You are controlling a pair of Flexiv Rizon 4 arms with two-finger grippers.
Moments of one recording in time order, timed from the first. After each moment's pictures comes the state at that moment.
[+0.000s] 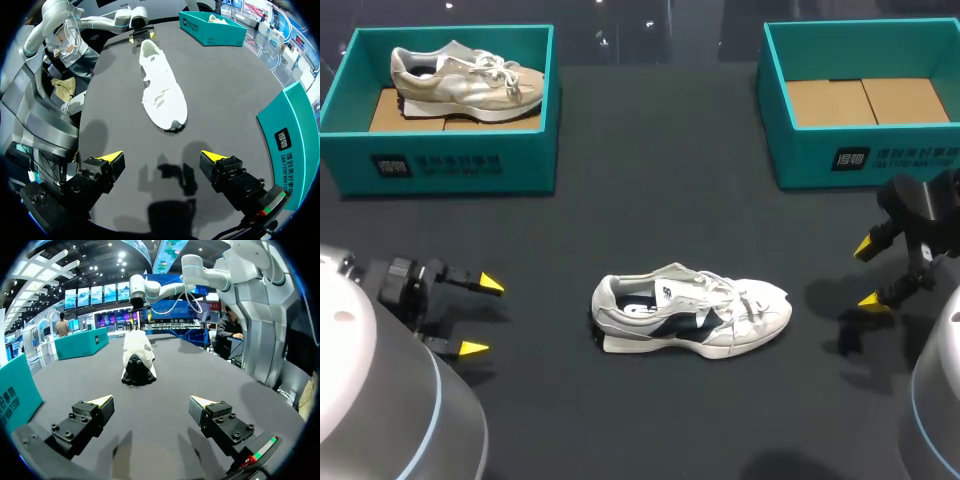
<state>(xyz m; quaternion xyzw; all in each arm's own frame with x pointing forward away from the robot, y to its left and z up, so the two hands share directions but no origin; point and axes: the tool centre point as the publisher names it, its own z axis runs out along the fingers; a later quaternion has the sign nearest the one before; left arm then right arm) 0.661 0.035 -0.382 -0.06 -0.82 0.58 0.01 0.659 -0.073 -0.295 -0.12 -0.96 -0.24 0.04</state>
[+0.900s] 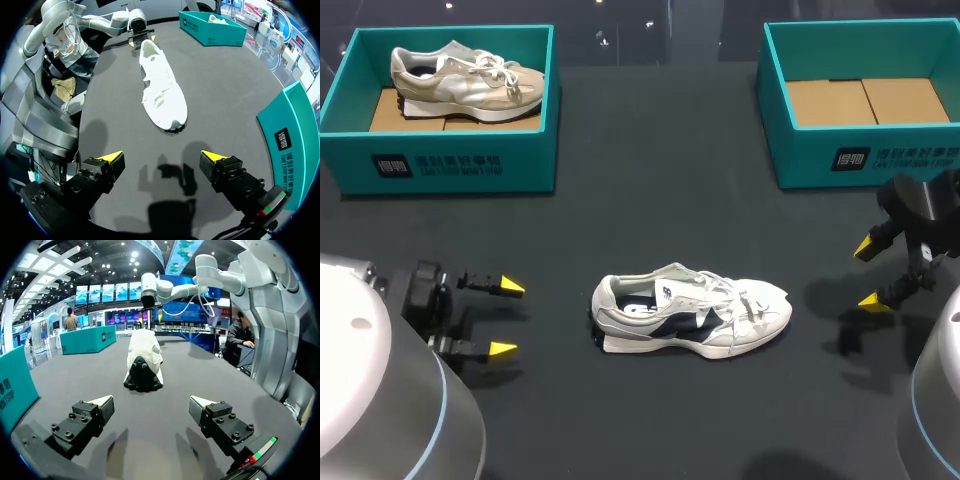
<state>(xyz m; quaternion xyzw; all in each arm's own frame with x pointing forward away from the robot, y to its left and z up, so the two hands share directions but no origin) 0.663 0.002 -0.387 0.00 -0.81 0.58 0.00 0.659 -0.073 -0.295 -0.12 -0.96 -0.24 0.04</state>
